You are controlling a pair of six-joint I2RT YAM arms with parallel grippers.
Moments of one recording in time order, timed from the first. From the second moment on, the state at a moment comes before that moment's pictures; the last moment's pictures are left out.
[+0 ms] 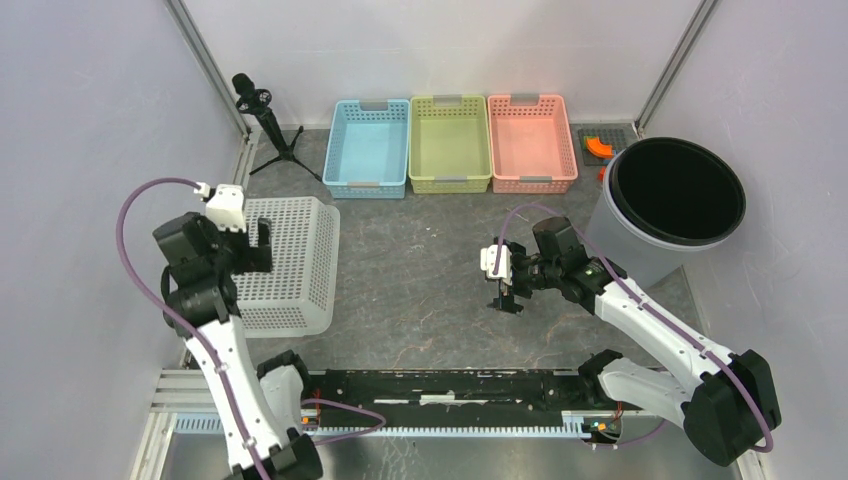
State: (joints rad) left arm 0.48 0.77 1.02 -0.83 0.28 0.41; right arm 0.53 1.04 0.68 -0.43 -0.64 -0.84
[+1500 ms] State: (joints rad) left arm 0.48 0.35 0.82 -1.01 0.95 0.60; right arm 0.53 1.10 0.66 -0.16 -0.02 -0.67
